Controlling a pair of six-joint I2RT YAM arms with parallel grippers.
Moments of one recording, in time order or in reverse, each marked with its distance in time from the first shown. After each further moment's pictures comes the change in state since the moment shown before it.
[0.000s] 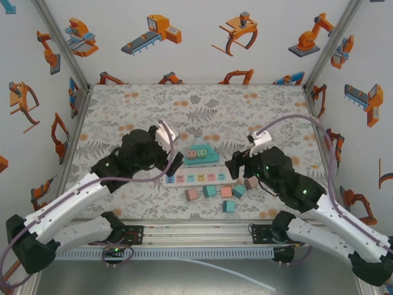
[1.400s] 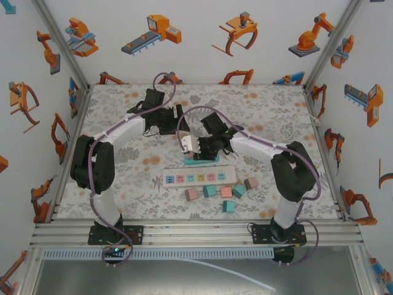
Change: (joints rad) left arm 0.308 0.835 0.476 -0.032 0.283 -0.600; right arm -0.184 1.093 0.450 -0.006 -0.656 -1.223
